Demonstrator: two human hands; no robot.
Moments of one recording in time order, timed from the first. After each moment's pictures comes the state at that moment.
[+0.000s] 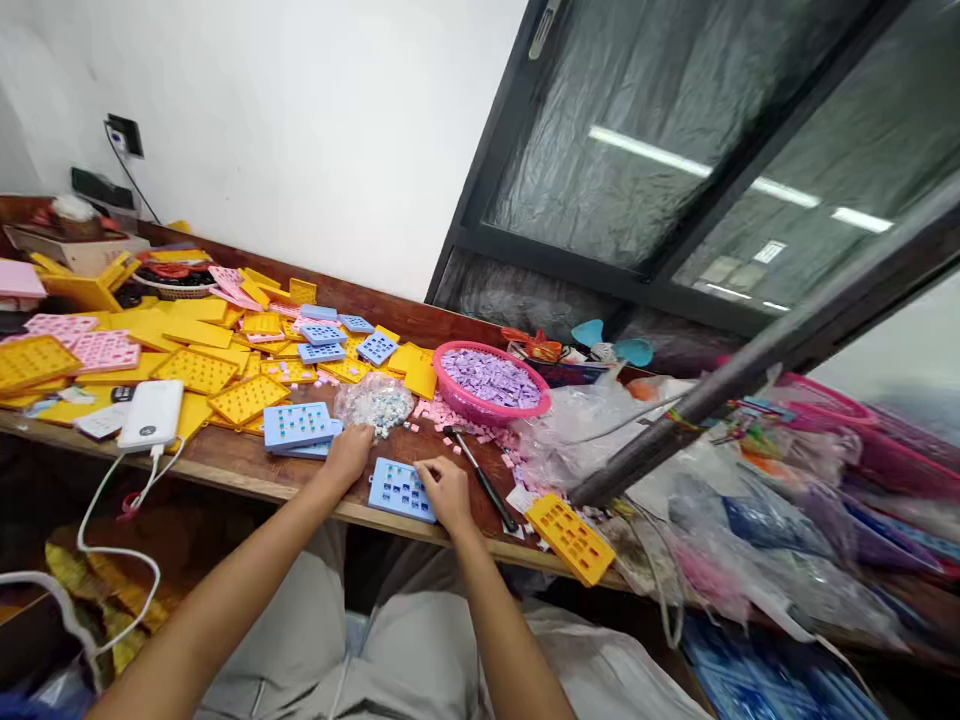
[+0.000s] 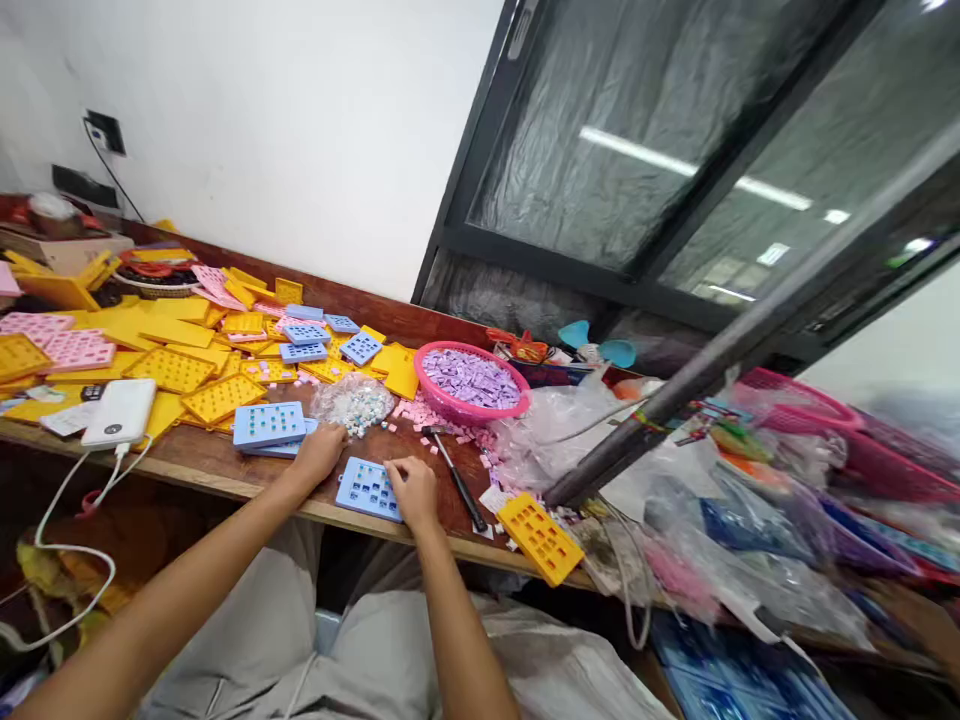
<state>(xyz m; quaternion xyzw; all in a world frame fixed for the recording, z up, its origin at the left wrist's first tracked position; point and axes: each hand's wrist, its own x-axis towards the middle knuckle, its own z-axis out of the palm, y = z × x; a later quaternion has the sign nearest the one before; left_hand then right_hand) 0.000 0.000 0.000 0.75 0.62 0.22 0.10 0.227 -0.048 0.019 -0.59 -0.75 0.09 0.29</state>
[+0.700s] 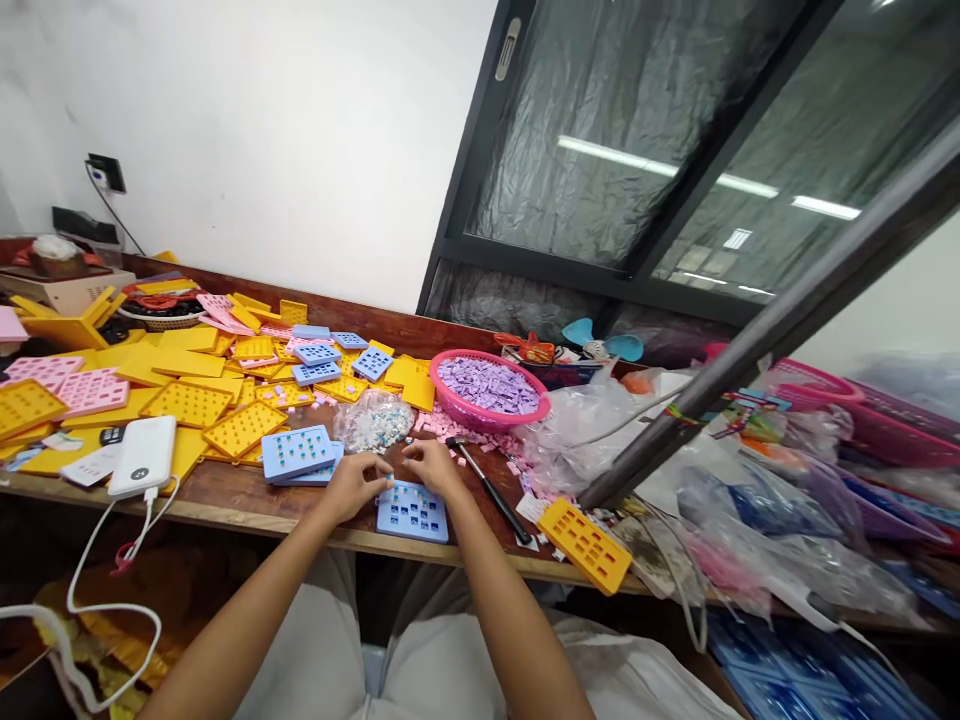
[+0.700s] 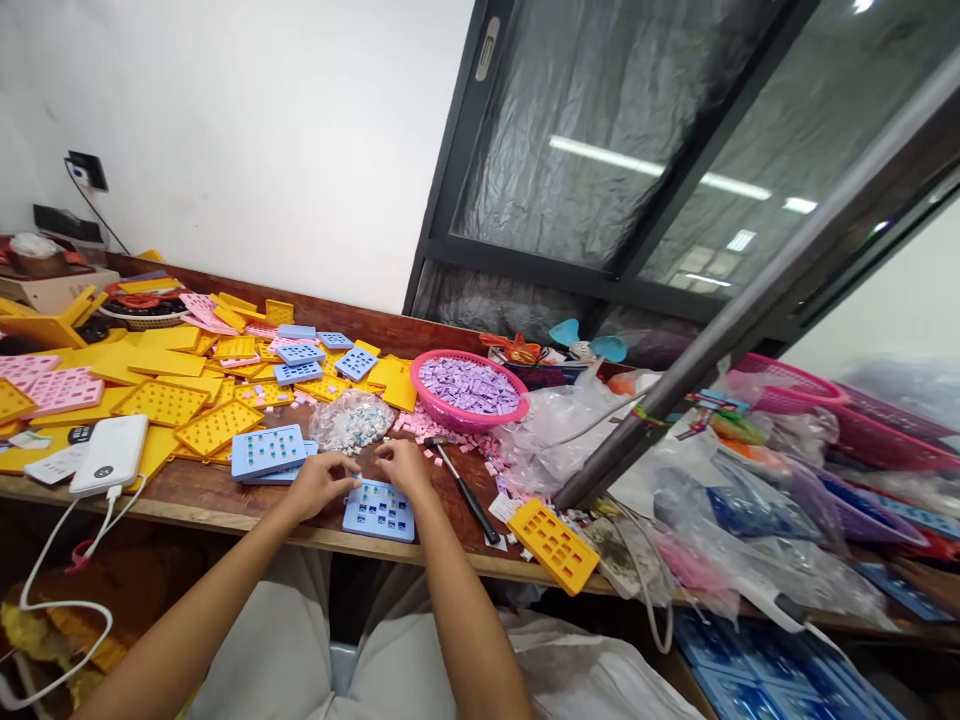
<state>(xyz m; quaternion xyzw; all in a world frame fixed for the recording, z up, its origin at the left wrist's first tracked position) -0.012 -0.033 0.022 0.76 0.46 0.39 0.24 0.199 0.019 0.045 -0.55 -0.75 0.20 0.31</state>
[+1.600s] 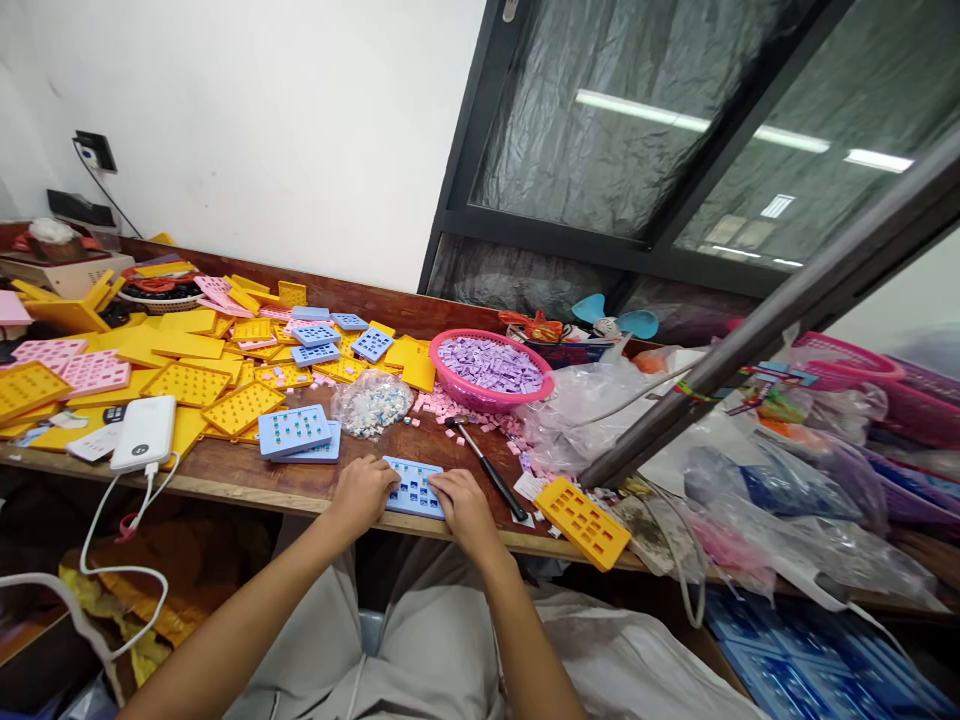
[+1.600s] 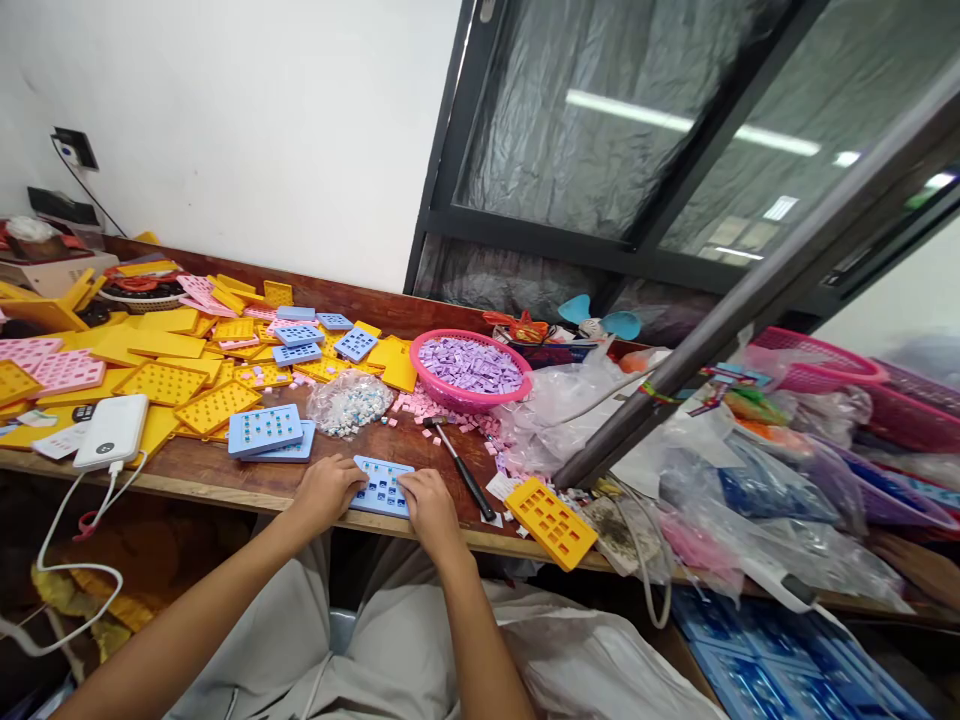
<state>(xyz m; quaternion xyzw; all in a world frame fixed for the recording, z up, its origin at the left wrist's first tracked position) 0.024 -0.079 0.028 0.84 0.49 0.23 0.06 0.258 -0.083 0.011 -0.48 -0.81 0.08 0.33</state>
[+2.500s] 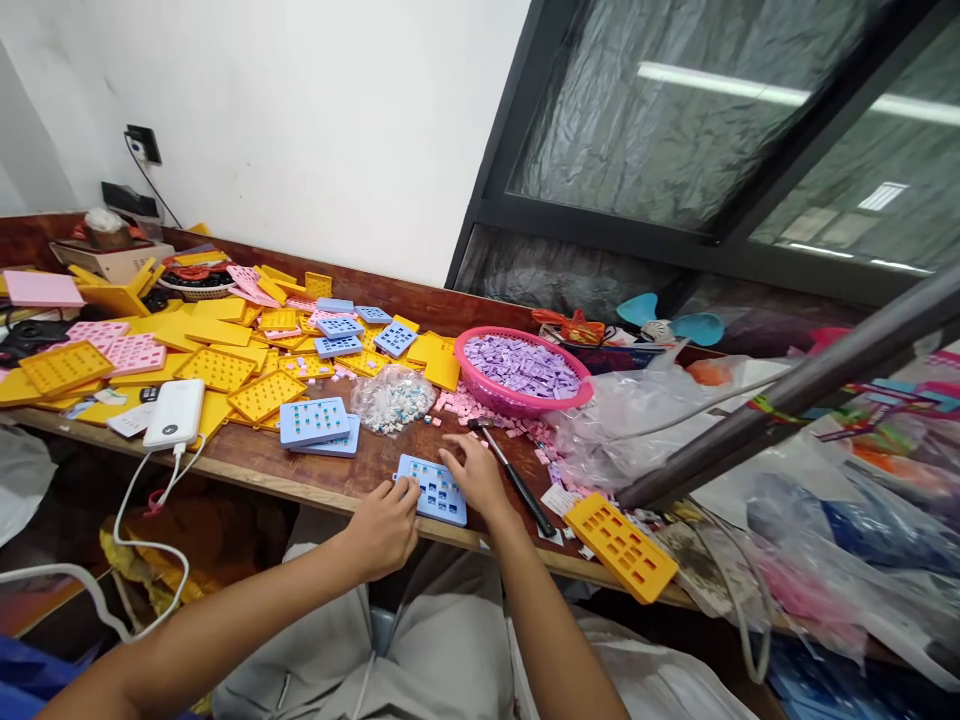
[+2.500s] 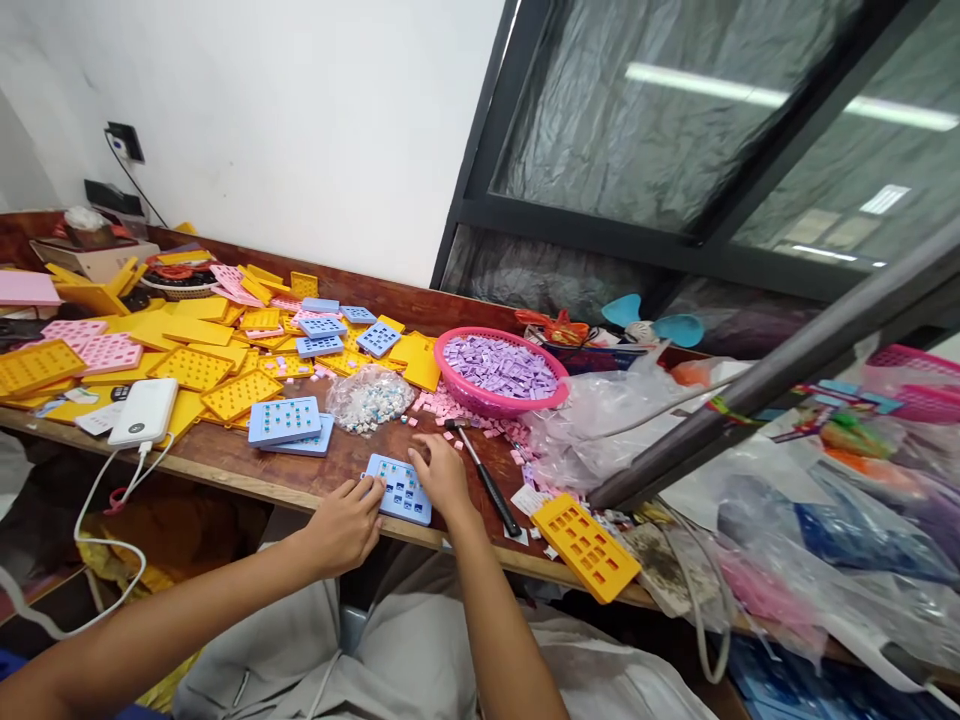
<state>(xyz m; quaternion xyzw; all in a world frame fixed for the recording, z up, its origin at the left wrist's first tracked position) 0.035 -0.121 0.005 0.89 0.42 0.19 -0.05 0.242 -0.016 0.027 -0.51 -0.79 0.10 0.32</state>
